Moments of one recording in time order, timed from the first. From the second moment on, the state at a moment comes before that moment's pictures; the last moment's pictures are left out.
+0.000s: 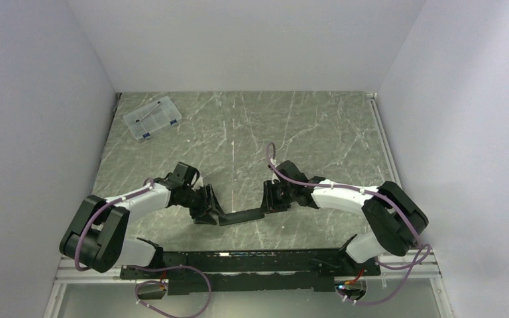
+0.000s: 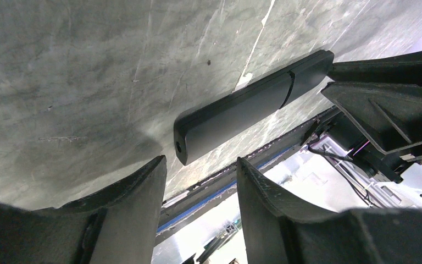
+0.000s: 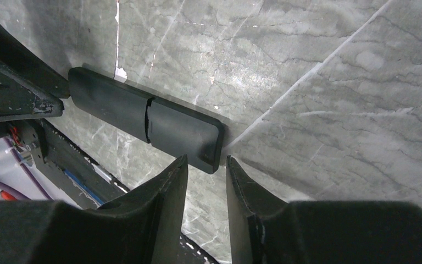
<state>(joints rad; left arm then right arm) -0.41 1.35 0.53 -0.36 0.58 -0.80 0.75 1.46 0.65 -0.13 -0.30 0.65</state>
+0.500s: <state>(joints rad) -0.42 1.36 0.51 -0.34 0.58 -0.80 0.74 1.51 0.65 -0.11 -0.32 0.66</state>
